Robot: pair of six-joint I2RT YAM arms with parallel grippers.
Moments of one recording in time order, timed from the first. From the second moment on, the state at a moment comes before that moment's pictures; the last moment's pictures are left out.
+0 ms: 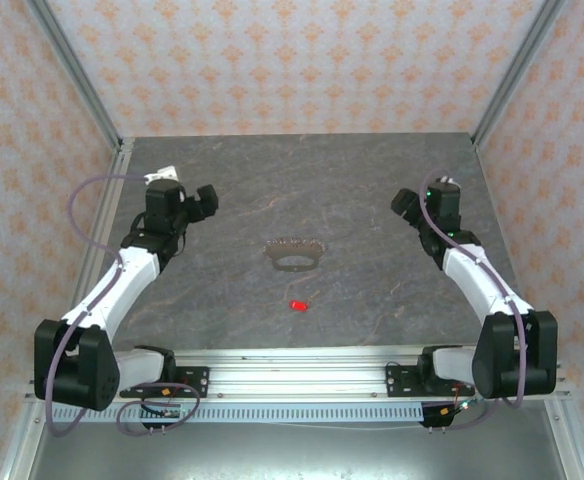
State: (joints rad) left arm -0.14 1.22 0.84 -0.16 -0.13 -0.43; right arm 0.08 1.26 0.79 -0.18 0.01 0.56
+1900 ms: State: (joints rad) left arm -0.53 1.73 0.88 0.11 -0.09 -0.88; right arm 0.54 1.71 0.89 -0.11 -0.18 0.58
